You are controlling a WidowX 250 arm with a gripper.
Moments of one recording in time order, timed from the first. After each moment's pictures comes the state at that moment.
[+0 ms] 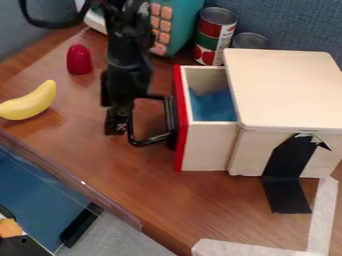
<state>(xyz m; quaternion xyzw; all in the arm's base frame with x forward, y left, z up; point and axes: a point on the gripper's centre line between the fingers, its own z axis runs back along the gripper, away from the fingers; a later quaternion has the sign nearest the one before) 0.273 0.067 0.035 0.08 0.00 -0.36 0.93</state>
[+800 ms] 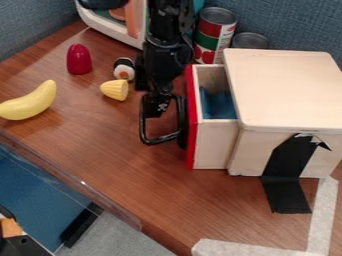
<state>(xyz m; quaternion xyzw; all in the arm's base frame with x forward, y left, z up) 0.320 0.044 0.046 0.08 -0.02 -0.34 0.94</state>
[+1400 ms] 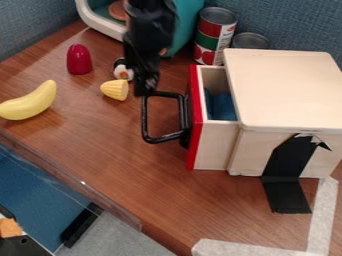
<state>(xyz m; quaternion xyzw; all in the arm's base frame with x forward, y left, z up) 0.302 0.061 0.095 0.06 -0.08 -0.33 0.94</state>
